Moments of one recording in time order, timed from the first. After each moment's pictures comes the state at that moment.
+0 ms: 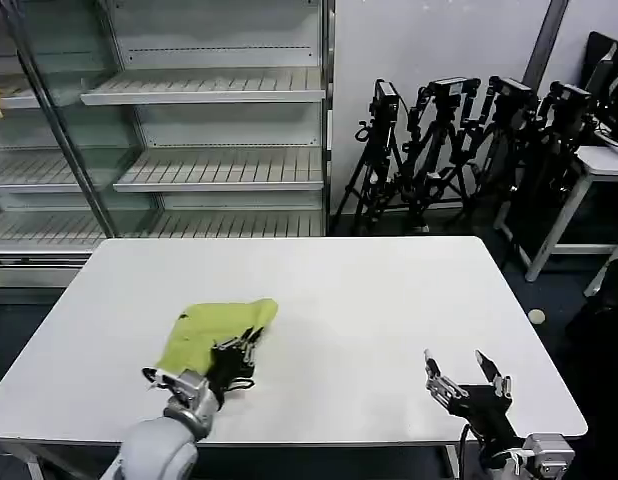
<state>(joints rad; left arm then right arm) 1.20 -1.06 -0.20 -2.01 -0.32 0.36 -0.05 -1.72 1.12 0.56 2.48 0.52 -0.40 0.35</state>
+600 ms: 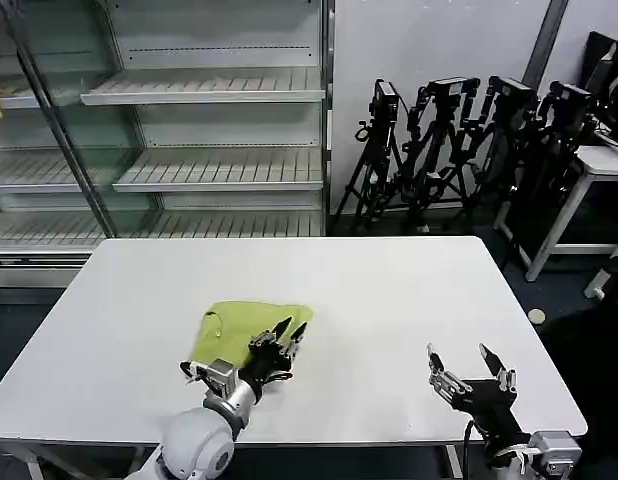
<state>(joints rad) 1.14 -1.13 -0.11 -1.98 -0.53 0.33 -0.08 -1.71 1.11 0.57 2.49 0.50 -0.39 0.34</state>
